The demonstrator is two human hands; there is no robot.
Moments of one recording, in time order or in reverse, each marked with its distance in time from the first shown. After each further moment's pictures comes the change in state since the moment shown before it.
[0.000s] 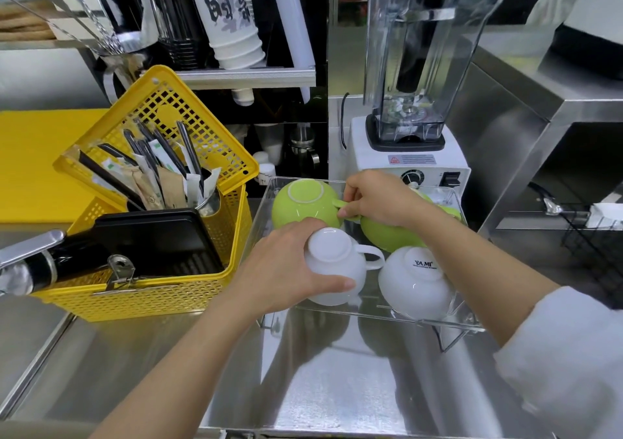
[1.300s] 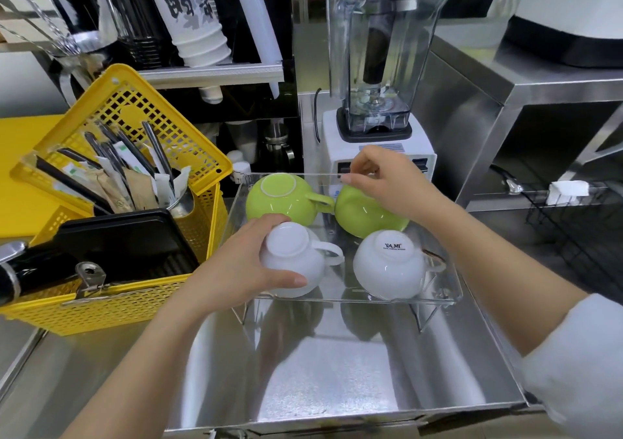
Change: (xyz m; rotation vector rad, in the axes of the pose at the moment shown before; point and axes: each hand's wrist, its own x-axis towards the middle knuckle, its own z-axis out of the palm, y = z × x) left_hand -0.005 -0.021 -0.008 -0.189 -0.156 -0.049; right_hand -0.043 0.023 -0.018 0.294 0.305 -0.027
